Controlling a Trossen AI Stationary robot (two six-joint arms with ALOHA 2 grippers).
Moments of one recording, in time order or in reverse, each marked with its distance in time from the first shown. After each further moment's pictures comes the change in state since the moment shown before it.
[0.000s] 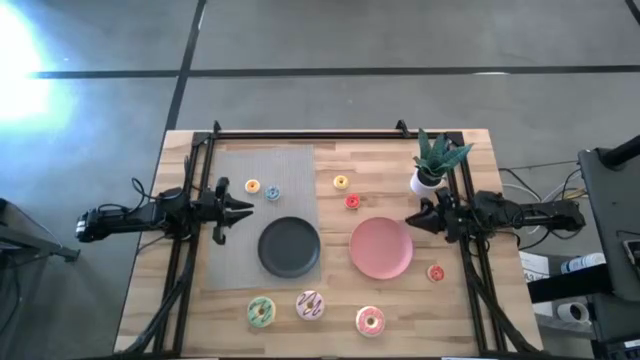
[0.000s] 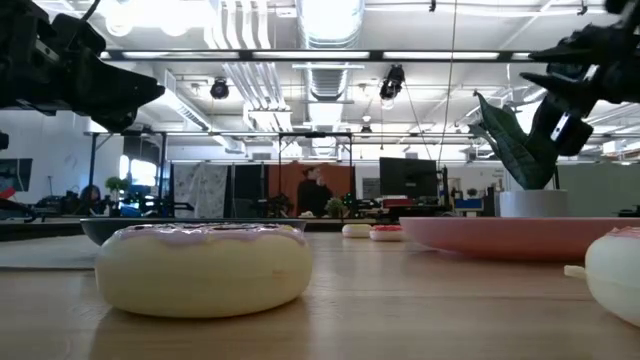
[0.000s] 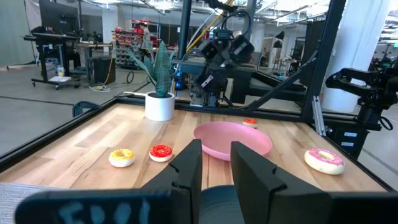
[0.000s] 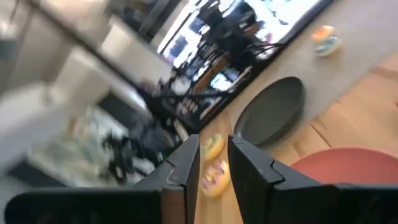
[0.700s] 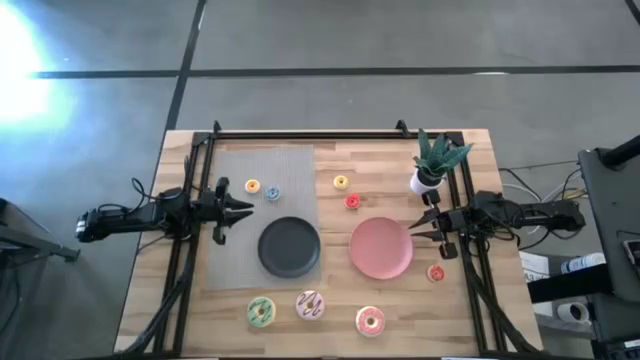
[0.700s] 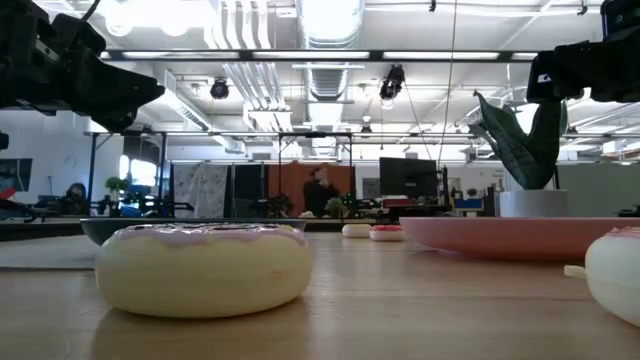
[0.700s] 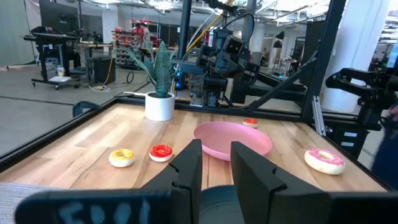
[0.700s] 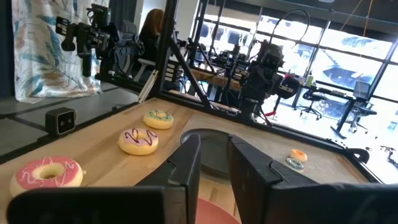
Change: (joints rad) left arm 0.000 0.000 0.000 0.000 0.000 0.000; right arm 0.000 0.000 0.000 0.001 -0.183 -1.144
